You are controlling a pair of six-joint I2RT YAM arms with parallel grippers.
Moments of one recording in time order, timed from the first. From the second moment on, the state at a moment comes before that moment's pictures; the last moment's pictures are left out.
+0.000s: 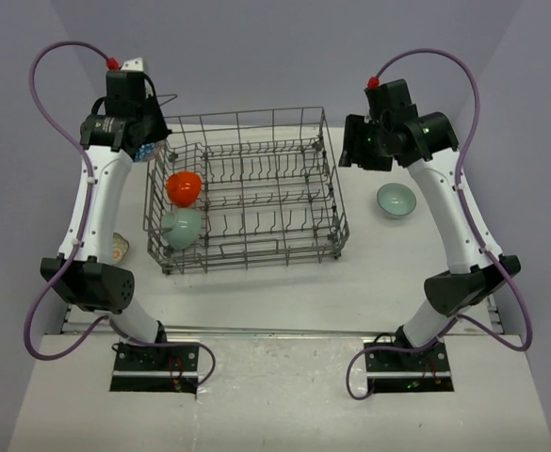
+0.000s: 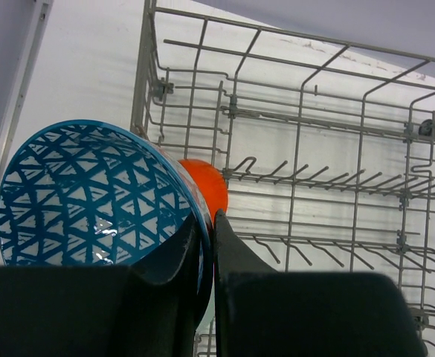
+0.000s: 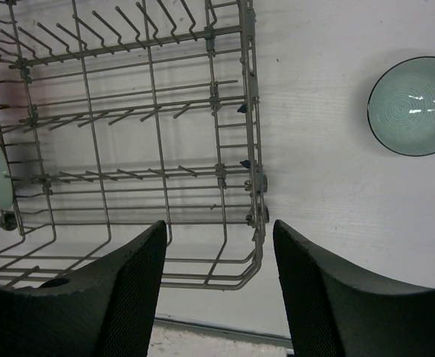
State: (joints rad) left arm -0.09 1.64 1.94 -0.91 -0.12 -0.31; right arm 0.39 1.67 2.09 -1.27 0.09 0.42
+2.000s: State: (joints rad) left arm 0.20 2.11 1.72 -0.74 -0.34 -0.30; right arm 0.56 1.87 2.31 -1.31 -0.05 0.43
